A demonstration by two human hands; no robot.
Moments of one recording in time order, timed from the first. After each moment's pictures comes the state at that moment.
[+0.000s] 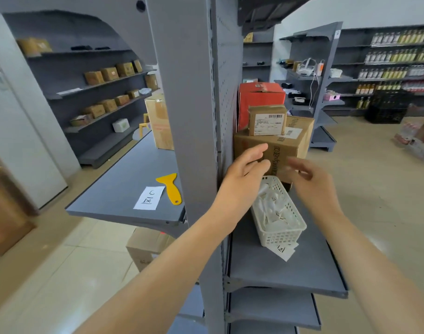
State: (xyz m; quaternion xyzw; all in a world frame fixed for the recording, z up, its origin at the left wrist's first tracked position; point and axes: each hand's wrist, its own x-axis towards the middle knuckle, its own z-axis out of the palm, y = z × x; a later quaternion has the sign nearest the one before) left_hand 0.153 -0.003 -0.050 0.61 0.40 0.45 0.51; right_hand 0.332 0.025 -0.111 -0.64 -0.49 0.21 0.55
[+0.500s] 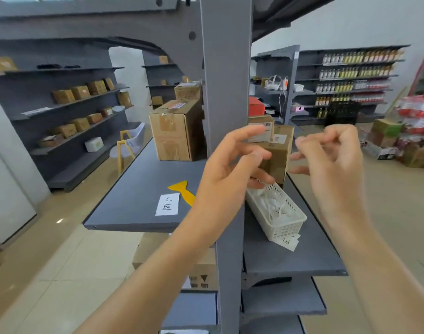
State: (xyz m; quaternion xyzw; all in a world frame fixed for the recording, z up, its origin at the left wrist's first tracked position) left_hand 0.049 -0.057 -0.010 0.67 0.19 0.51 0.49; right_hand 0.206 -0.092 -0.015 -0.46 -0.47 0.13 0.74
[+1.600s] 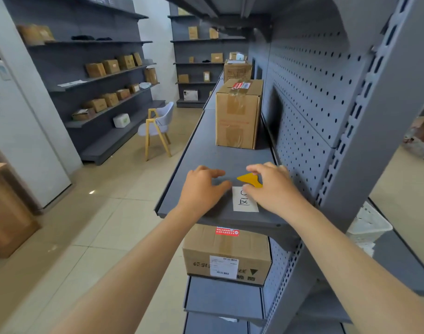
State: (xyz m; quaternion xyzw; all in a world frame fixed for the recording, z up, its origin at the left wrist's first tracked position) left_hand -0.122 0.126 -0.117 0.74 0.57 0.29 0.19; right_hand 0.048 0.076 -0.094 -0.70 -0.65 0.12 0.25
